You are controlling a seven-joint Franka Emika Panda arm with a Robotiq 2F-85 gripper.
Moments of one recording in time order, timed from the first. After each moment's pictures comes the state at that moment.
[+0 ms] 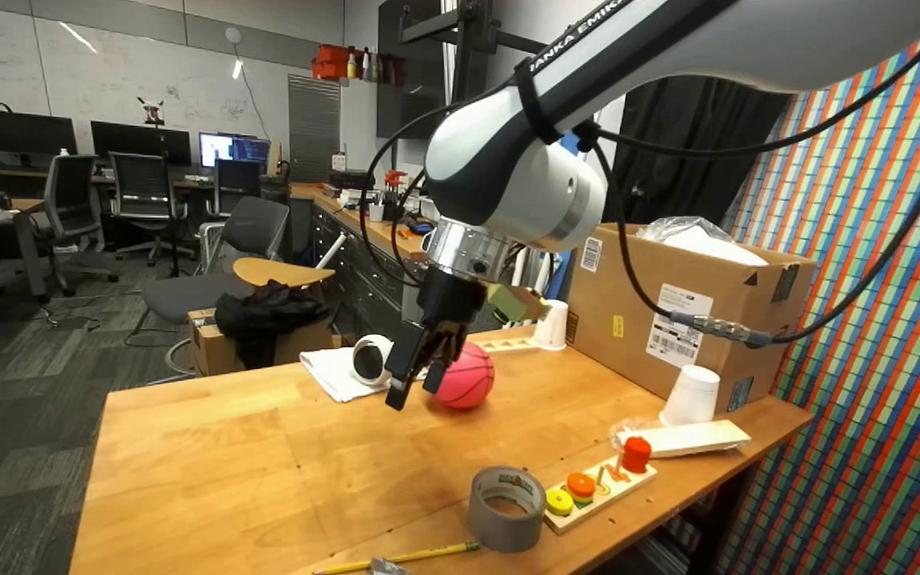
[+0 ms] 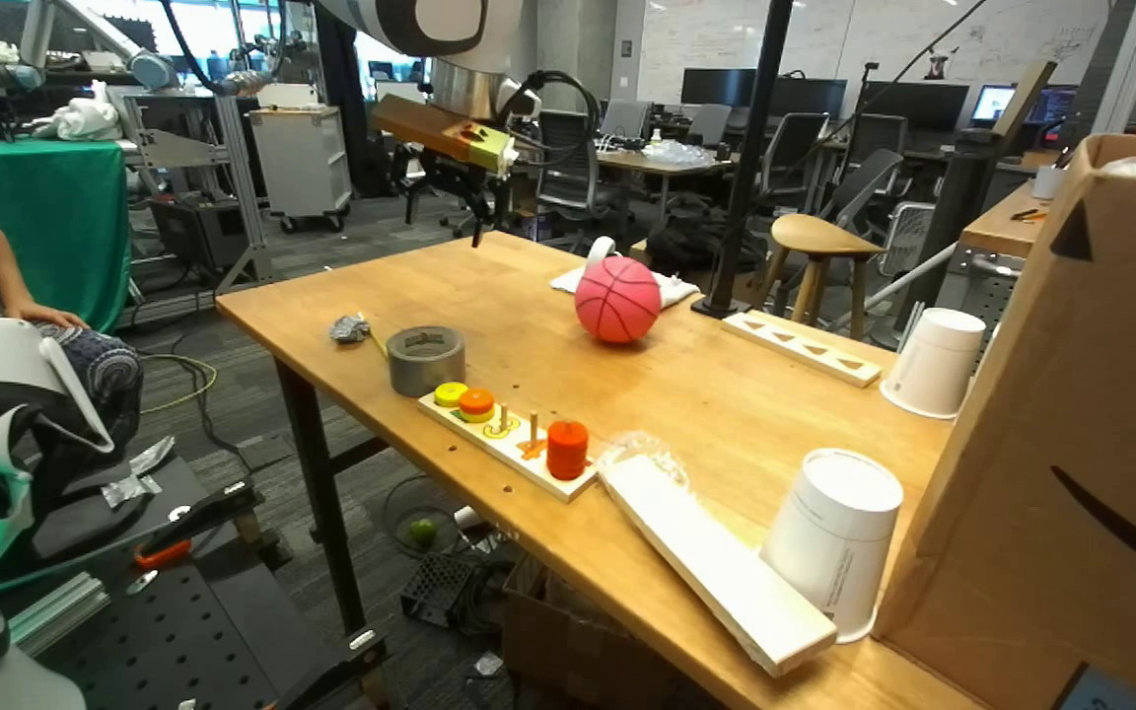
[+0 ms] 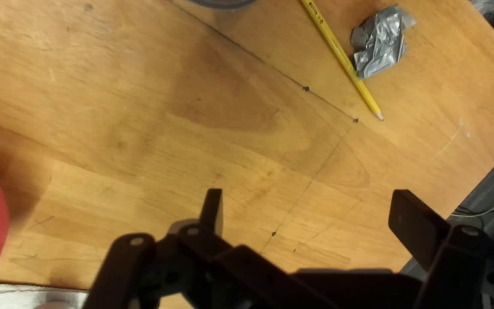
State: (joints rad) arm 0.16 0.12 0.14 -2.16 0.37 2.33 -0.54
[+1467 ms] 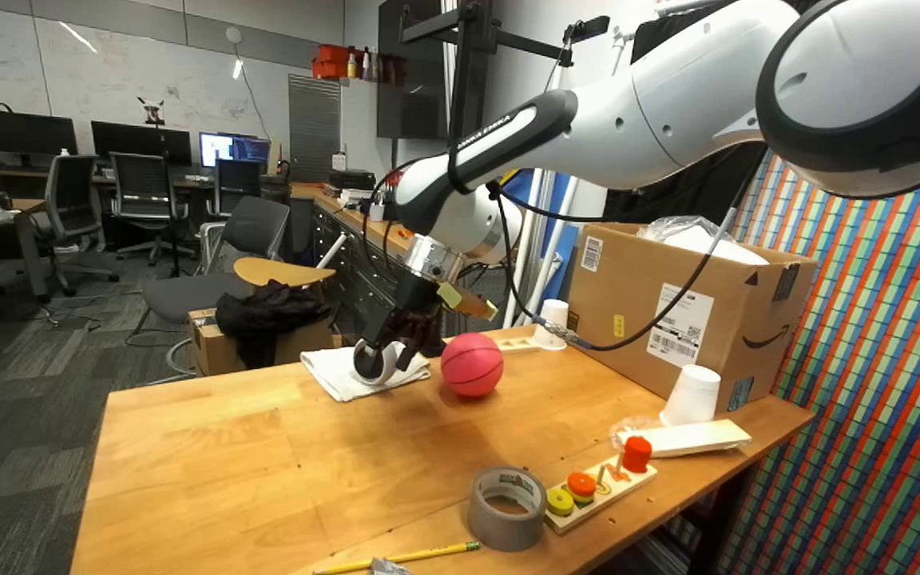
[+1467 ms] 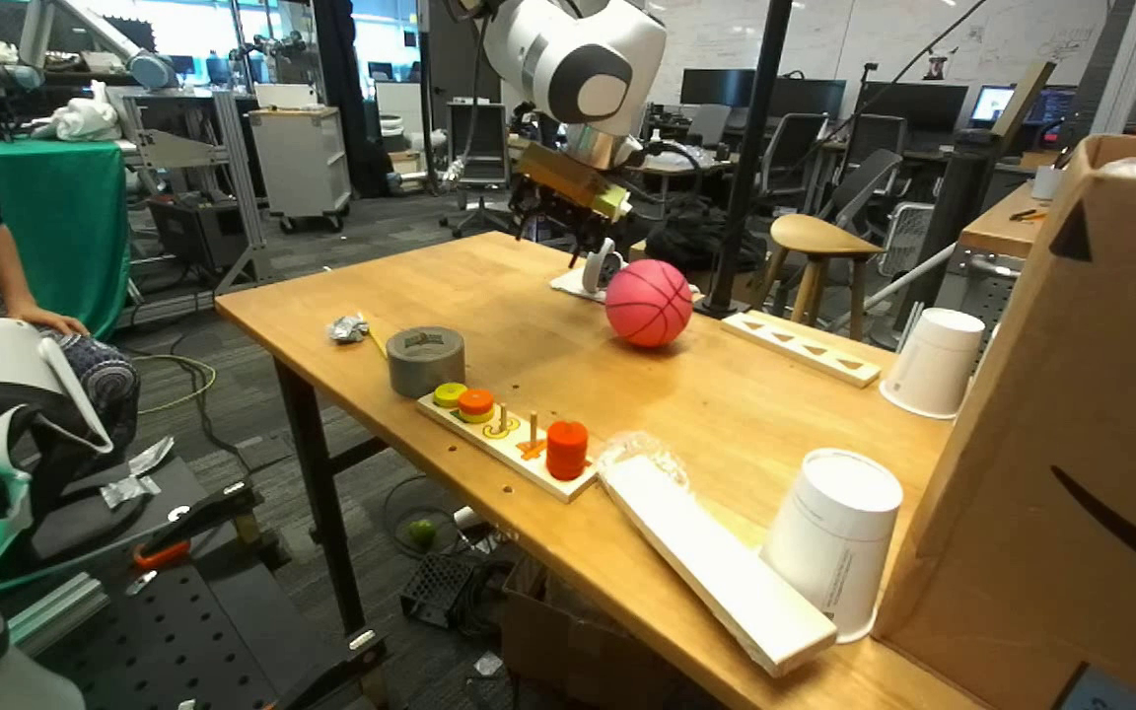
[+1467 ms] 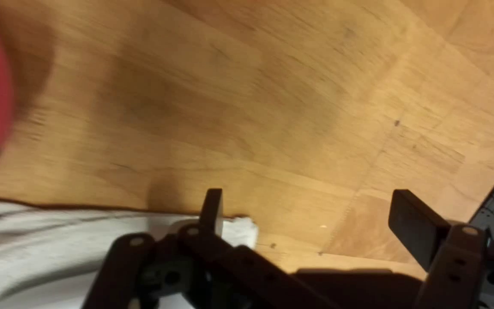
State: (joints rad) arm -0.01 0.64 0.18 -1.53 0.34 2.17 -0.52
